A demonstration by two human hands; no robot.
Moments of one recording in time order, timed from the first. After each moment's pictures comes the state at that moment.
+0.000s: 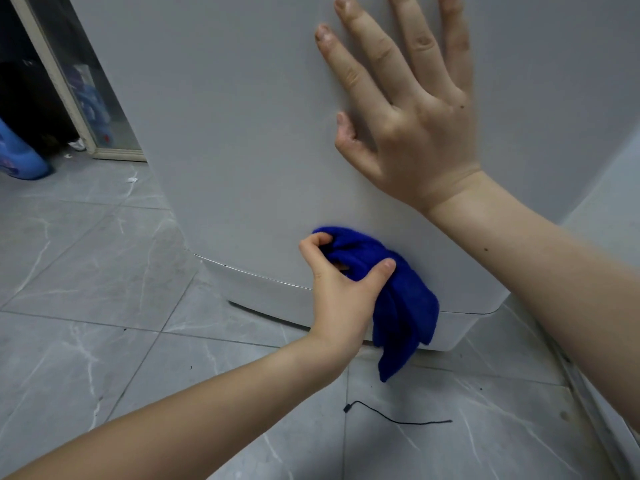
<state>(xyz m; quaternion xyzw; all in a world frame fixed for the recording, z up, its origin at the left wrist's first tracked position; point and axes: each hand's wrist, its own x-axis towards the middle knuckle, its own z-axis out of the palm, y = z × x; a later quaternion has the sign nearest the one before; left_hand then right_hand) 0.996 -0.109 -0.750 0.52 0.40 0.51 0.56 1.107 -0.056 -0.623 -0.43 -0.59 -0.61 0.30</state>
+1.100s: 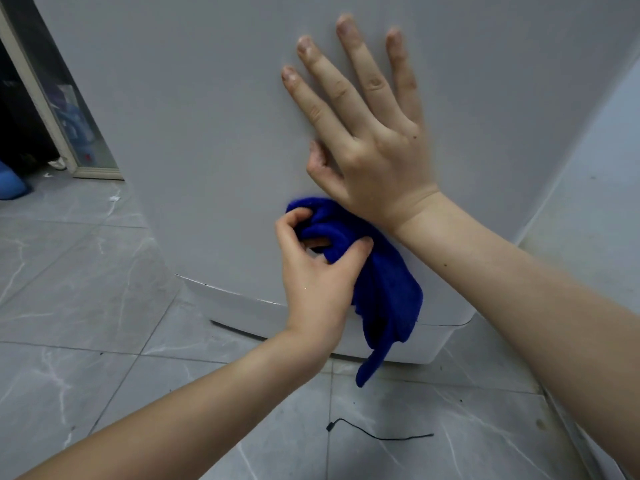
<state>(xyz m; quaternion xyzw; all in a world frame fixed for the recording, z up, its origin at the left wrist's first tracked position) 1.004 -0.106 -0.713 0.50 0.35 0.58 0.55 1.106 -0.057 -0.621 -0.41 -0.62 -0.58 0.33</state>
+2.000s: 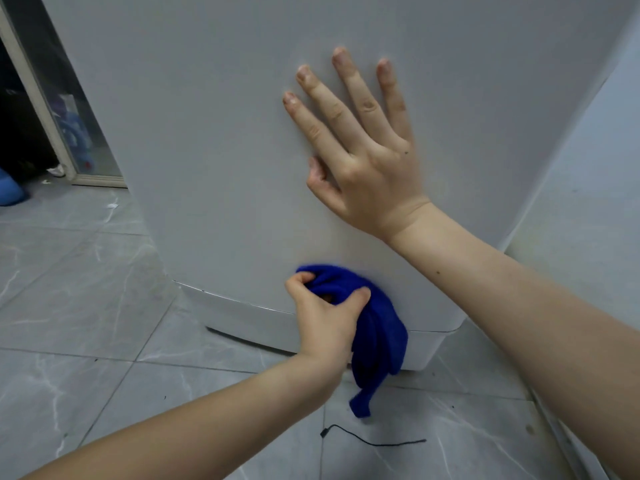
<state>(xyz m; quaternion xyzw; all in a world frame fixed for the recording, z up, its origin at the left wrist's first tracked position) 1.015 -0.119 -0.744 0.45 0.47 0.50 0.58 1.110 -0.060 -0.620 -0.40 -0.64 -0.57 0.32</state>
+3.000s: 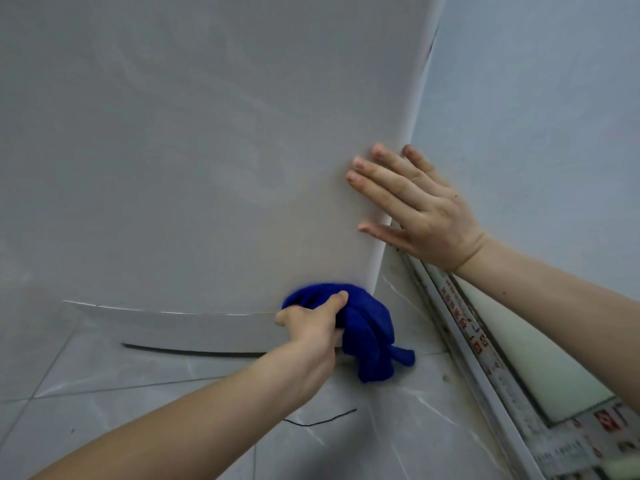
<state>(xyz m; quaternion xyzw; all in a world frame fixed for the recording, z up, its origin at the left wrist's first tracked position) 1.104 -0.155 -0.767 0.27 0.52 0.36 0.72 1.289 -0.172 -0.683 -0.43 -0.73 -0.48 0.22</state>
